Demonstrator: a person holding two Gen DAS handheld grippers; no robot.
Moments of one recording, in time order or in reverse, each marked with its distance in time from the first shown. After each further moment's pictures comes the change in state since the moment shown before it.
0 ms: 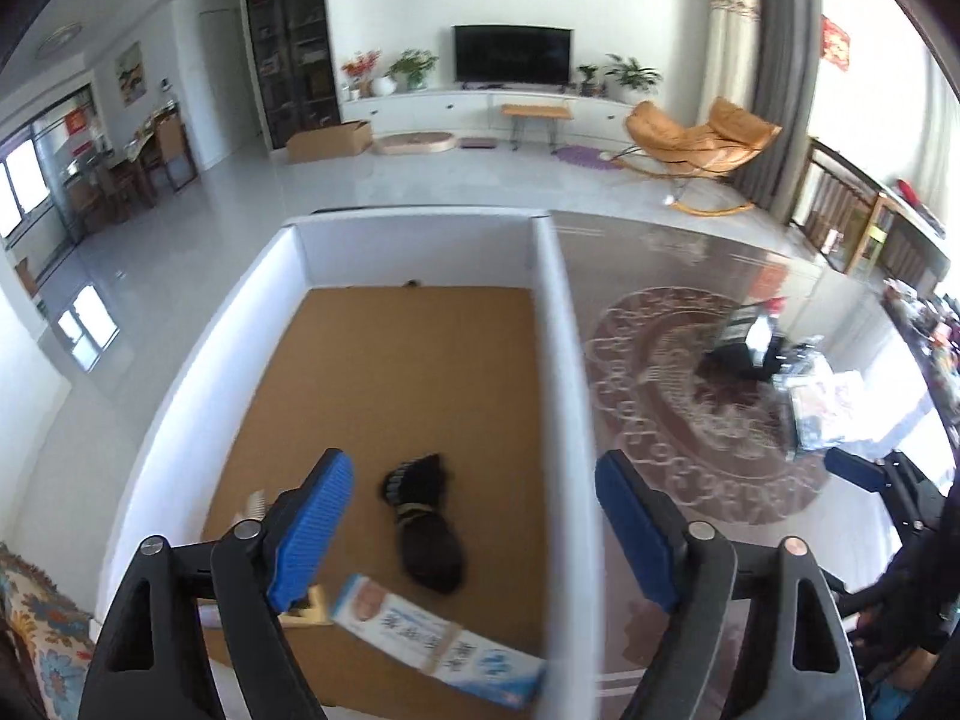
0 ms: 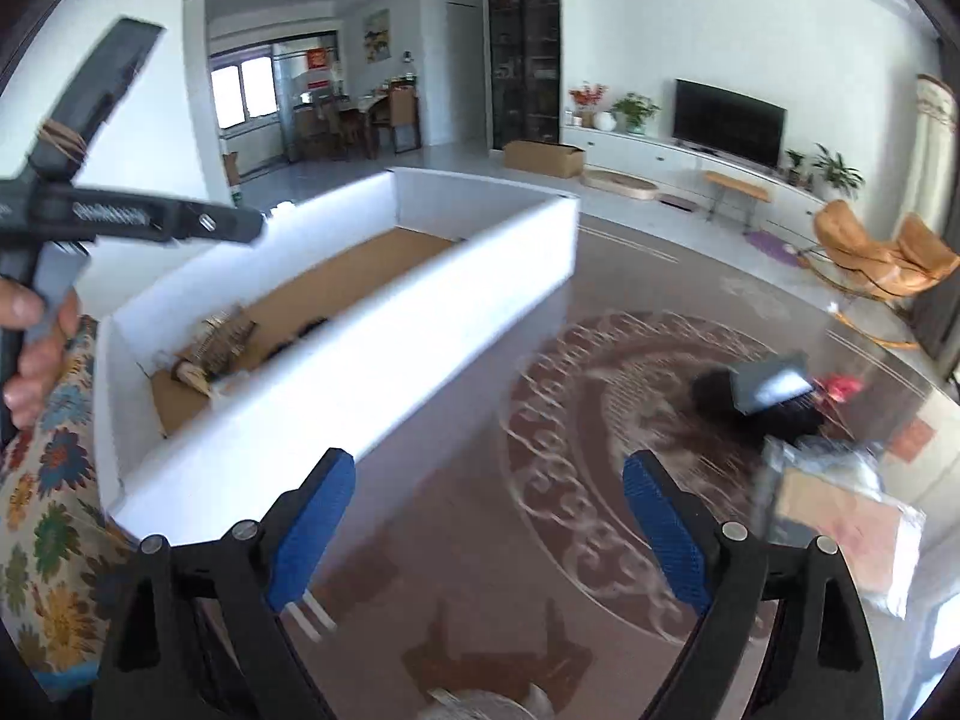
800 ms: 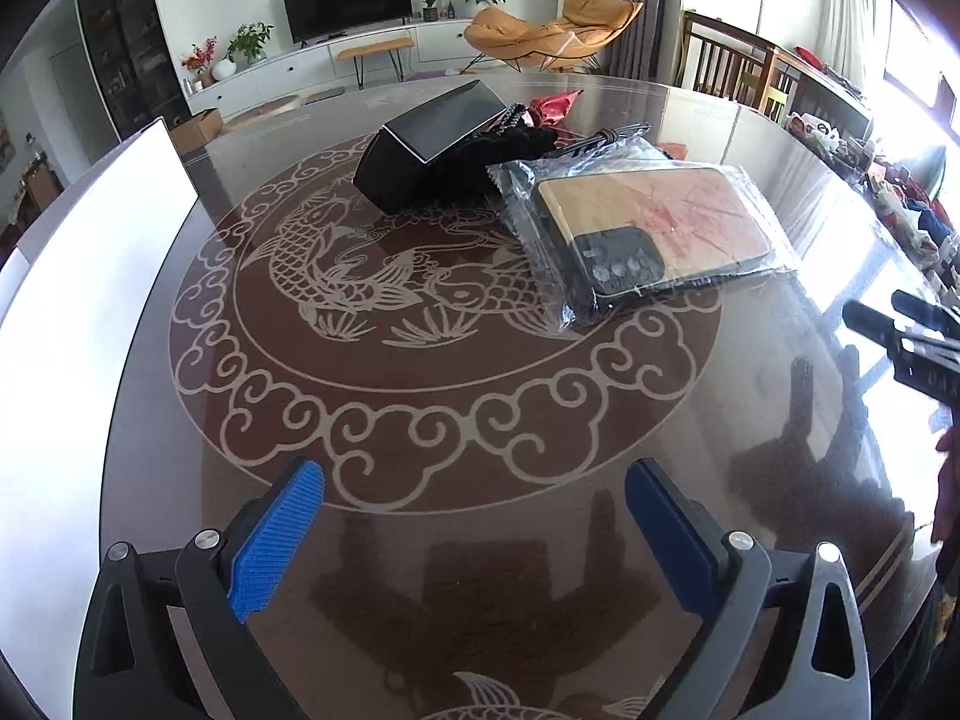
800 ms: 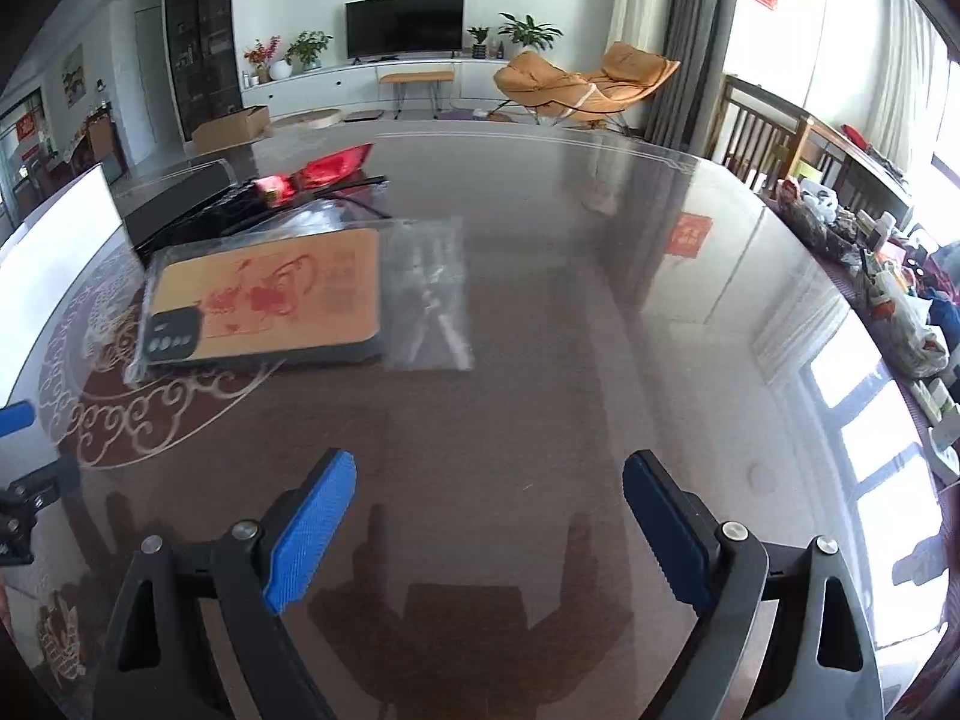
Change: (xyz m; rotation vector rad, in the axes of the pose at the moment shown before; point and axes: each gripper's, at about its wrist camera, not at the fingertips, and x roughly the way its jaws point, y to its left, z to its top) left arm 0.130 -0.254 -0.080 0.220 0.159 -0.137; right arm -0.063 -0.273 -0.142 0.448 0.177 -0.530
